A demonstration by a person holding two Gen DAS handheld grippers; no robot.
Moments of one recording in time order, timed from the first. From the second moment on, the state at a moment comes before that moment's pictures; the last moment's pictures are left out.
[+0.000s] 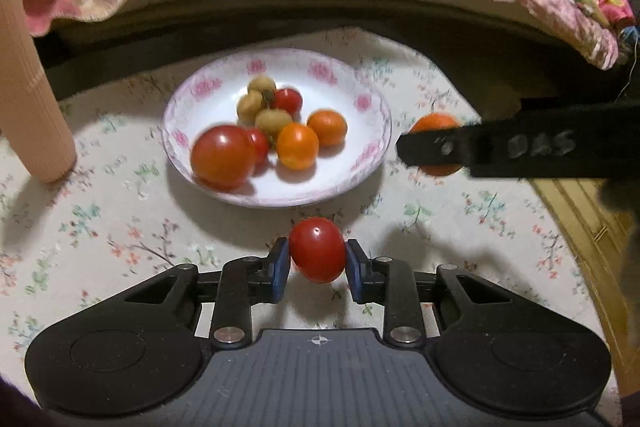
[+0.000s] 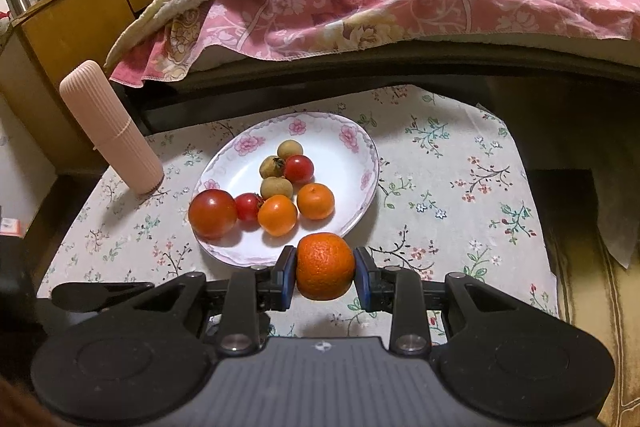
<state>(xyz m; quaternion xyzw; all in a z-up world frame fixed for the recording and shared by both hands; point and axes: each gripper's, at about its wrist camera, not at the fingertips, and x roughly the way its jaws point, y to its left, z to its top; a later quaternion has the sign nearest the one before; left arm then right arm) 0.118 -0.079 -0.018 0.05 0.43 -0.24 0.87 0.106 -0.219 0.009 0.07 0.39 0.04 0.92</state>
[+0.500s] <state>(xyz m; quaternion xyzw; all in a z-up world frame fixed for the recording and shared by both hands) 0.176 -0.063 0.015 0.01 0.38 -0.20 0.90 0.133 -0.209 0.013 0.08 0.38 0.05 0.92</state>
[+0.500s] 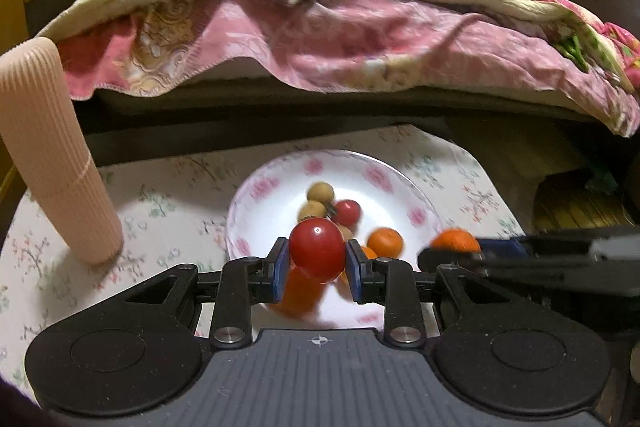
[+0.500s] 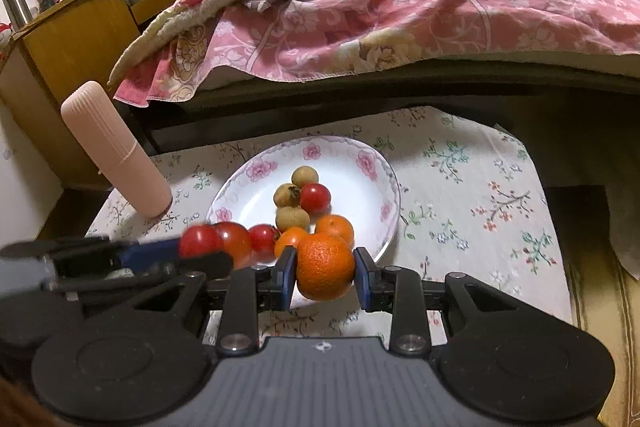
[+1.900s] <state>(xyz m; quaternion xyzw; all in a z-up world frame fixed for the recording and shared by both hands) 0.128 -0.054 0.026 0.04 0.38 -0.17 0.91 0.112 -0.210 0.014 0.10 0.39 0.03 0.91</state>
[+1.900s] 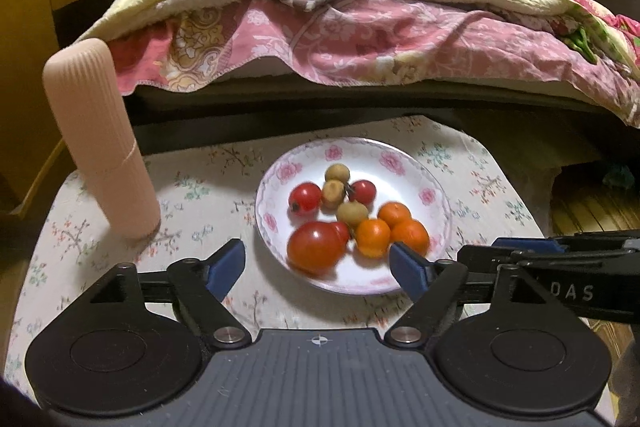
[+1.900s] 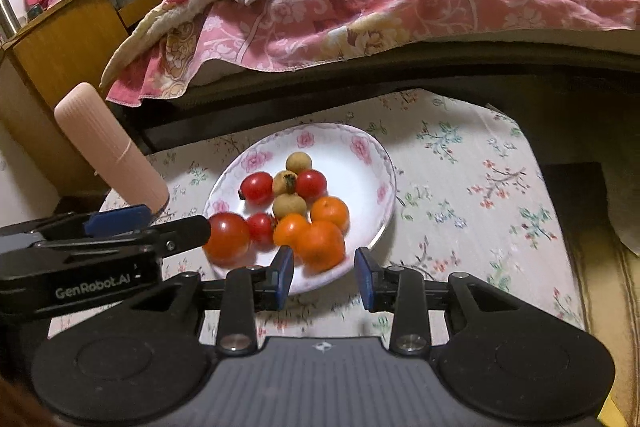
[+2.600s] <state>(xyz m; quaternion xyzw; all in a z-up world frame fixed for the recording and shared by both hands) 0.051 -0.042 0.033 0.04 0.37 -0.16 0.91 0.016 -0.204 0.022 0.13 0.38 0.02 0.91</state>
